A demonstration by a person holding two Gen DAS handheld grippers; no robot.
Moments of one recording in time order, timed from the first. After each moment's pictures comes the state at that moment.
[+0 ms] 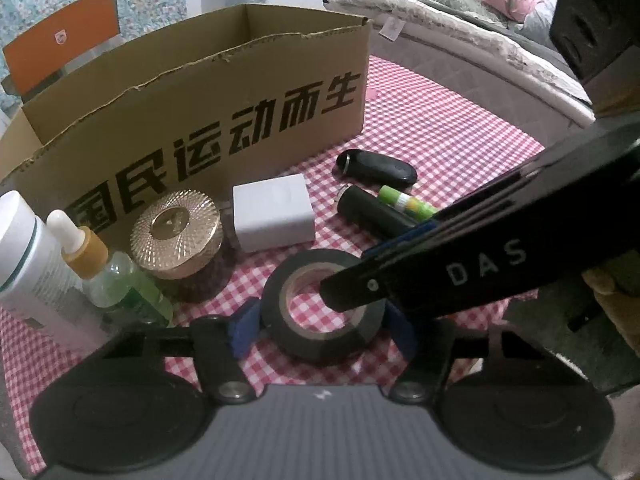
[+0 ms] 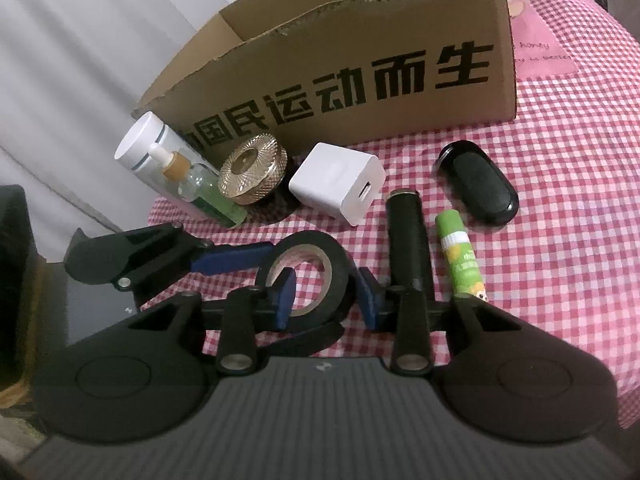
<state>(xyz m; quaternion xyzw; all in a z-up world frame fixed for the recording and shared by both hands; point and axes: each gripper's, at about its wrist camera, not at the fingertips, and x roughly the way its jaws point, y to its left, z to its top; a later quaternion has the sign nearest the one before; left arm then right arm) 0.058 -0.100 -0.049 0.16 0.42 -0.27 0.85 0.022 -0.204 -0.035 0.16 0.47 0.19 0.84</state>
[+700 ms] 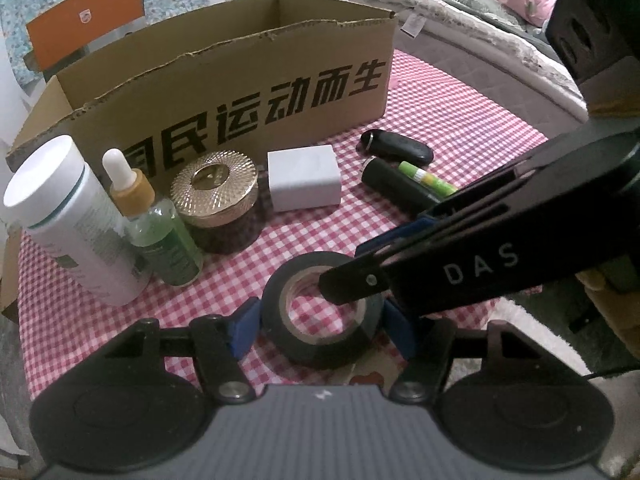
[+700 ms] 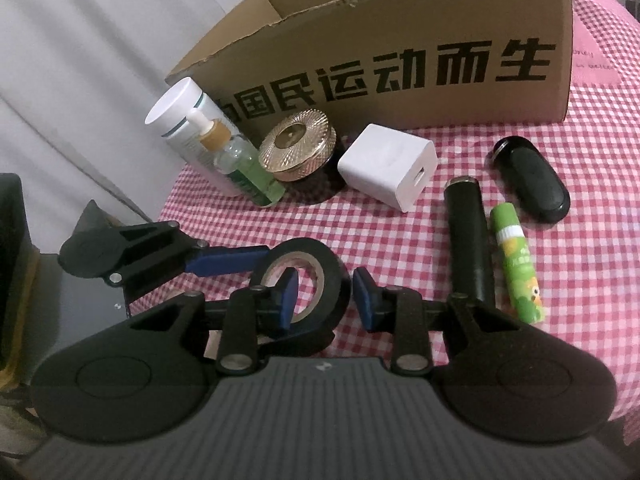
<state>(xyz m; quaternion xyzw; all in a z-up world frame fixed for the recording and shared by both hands) 0.041 -0.076 -0.044 0.14 0.44 -0.24 0.85 0.017 -0.181 -0.036 0.14 0.47 0.23 0.84</state>
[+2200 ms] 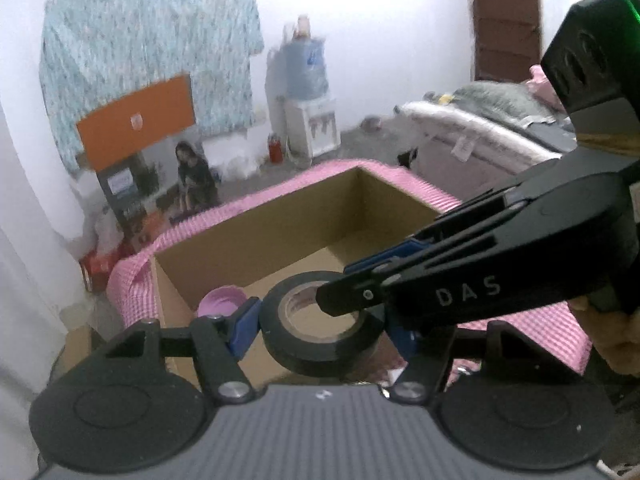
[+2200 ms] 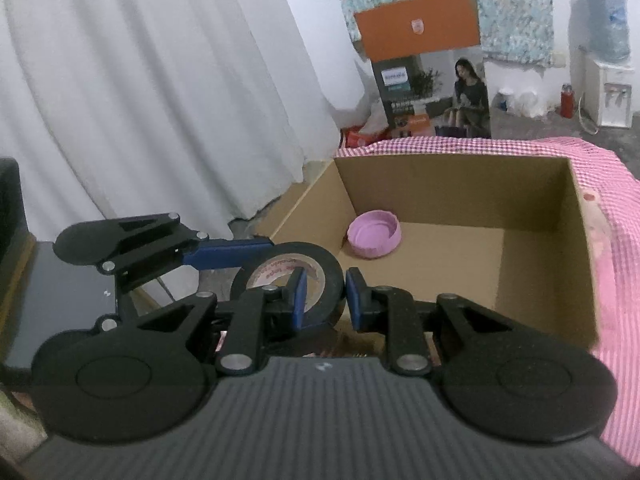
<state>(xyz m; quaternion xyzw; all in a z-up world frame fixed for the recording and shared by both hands) 0.138 -0.053 0.100 0.15 0.33 -0.20 0.91 0.106 -0.166 0.117 0.09 0.35 0.28 0.89</state>
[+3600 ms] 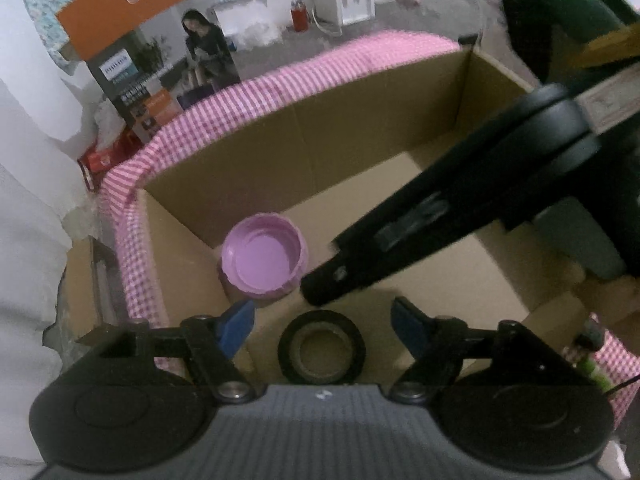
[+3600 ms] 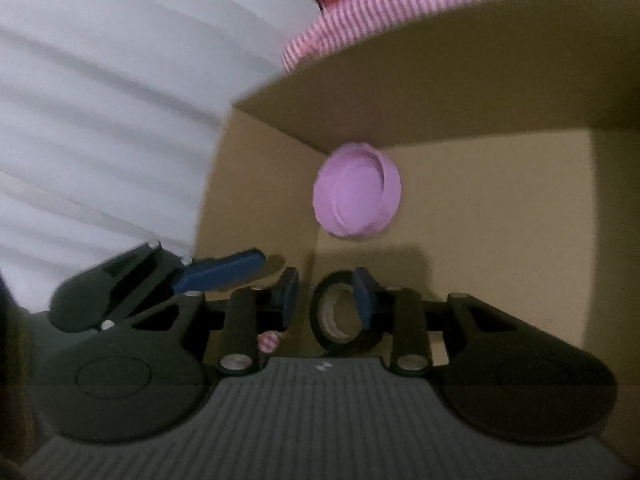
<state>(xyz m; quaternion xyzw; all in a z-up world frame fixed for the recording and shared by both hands) 0.260 -0.036 0.049 0.17 0.50 -0.15 0.83 0.292 -0.145 0.012 0.24 0.56 0.30 0.73</state>
